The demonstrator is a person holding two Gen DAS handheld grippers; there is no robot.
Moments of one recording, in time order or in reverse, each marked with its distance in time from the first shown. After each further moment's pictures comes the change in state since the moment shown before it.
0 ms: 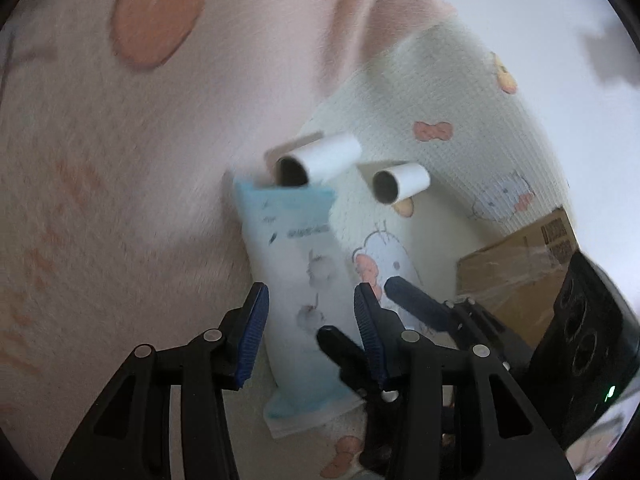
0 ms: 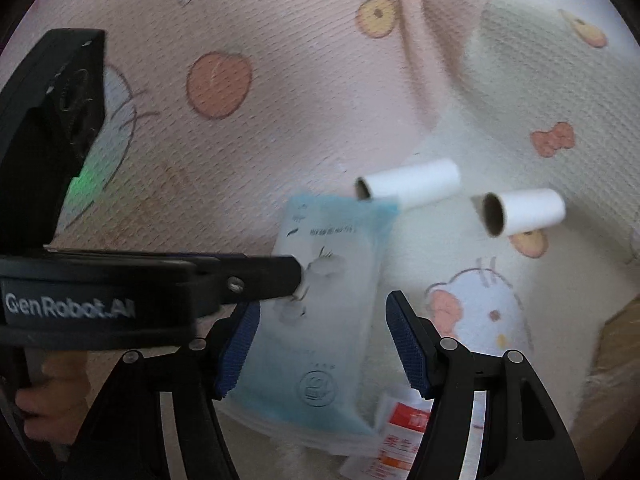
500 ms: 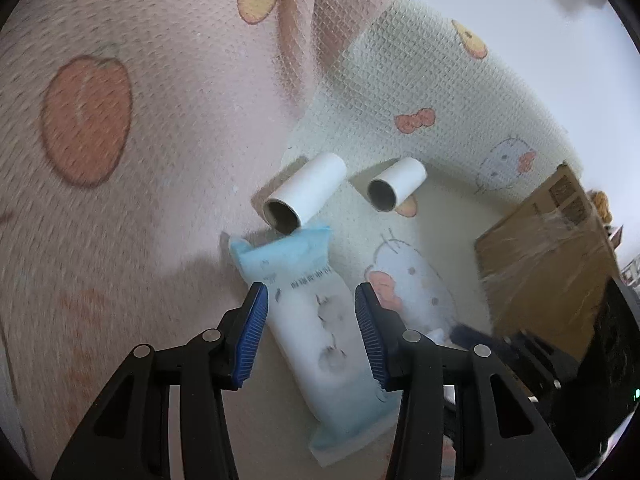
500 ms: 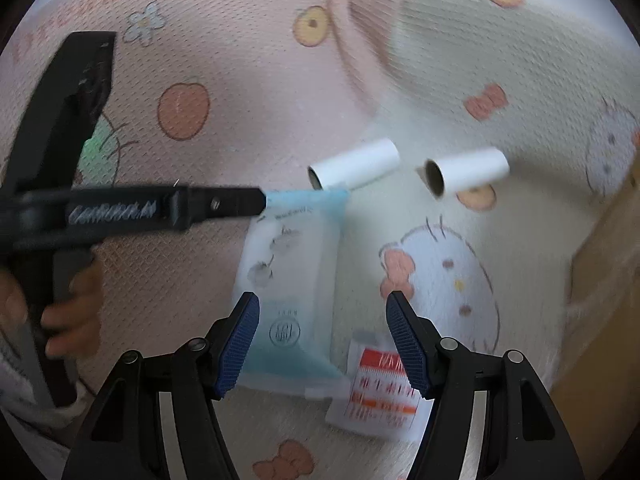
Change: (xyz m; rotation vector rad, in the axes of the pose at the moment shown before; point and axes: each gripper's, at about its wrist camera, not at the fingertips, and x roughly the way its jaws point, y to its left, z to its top) left arm 0.007 -0.014 0.028 0.239 -0.011 0.080; right arm -0.022 -0.017 -0.022 0.173 -0.012 -0.056
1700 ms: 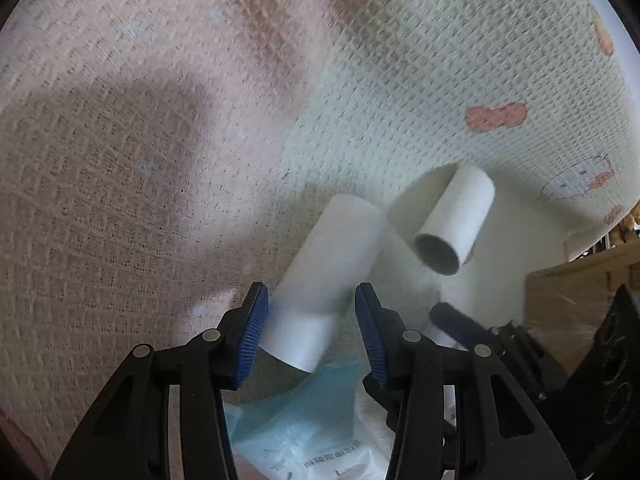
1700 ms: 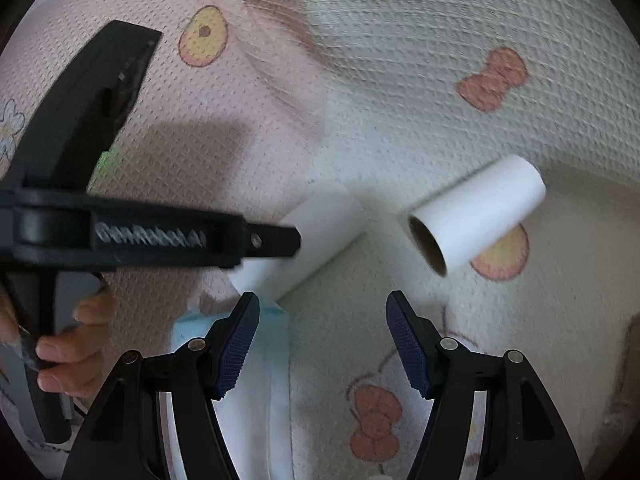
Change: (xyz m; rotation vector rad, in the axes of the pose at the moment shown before) left arm 0.126 0.004 0.113 0.029 0.318 0.041; right arm 0.092 -0.057 0.087 0.189 0.014 0.035
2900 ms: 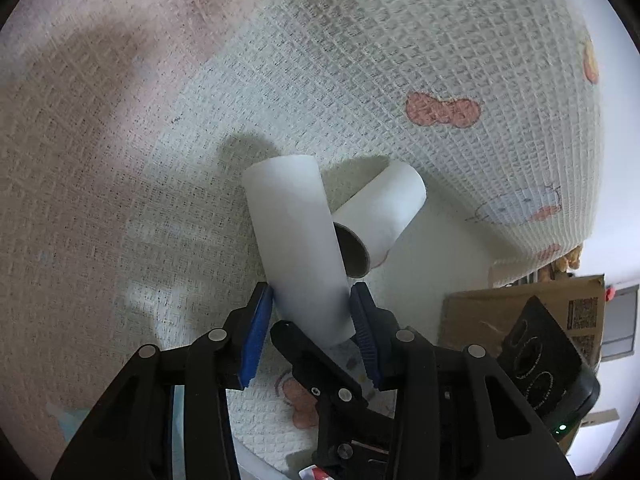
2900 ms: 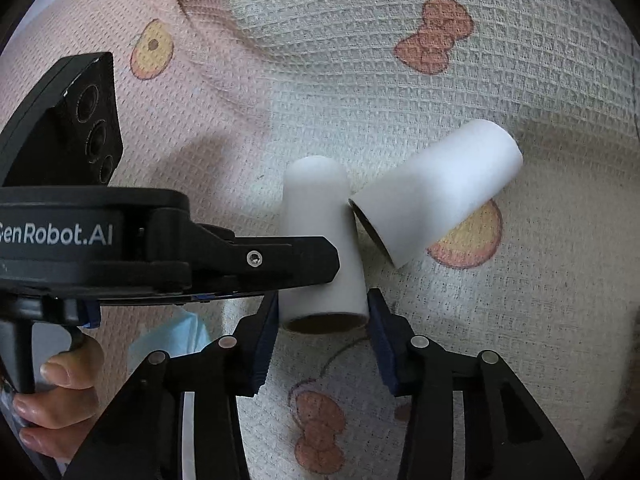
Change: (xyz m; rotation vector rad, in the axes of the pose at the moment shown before) left arm 0.020 -0.028 -0.021 -0.167 0.000 -0.305; right arm 0.006 -0.044 -0.009 0.074 0.011 0.009
